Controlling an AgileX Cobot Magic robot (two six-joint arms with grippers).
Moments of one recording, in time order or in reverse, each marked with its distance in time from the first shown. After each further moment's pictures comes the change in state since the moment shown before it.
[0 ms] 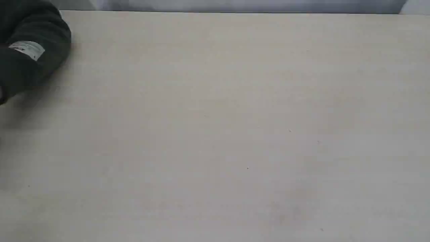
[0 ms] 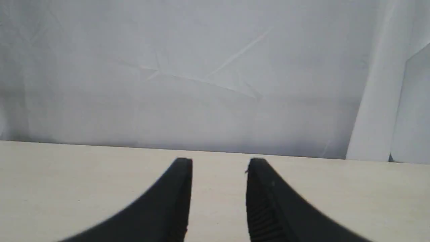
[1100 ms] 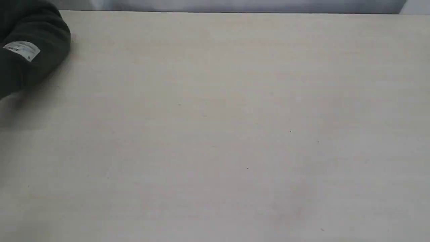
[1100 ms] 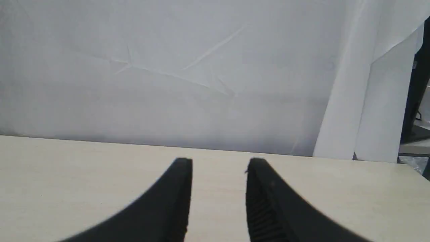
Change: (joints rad) left arm 0.000 0.000 0.000 0.000 0.000 0.000; right arm 0.000 0.000 0.000 0.552 0.081 -0.610
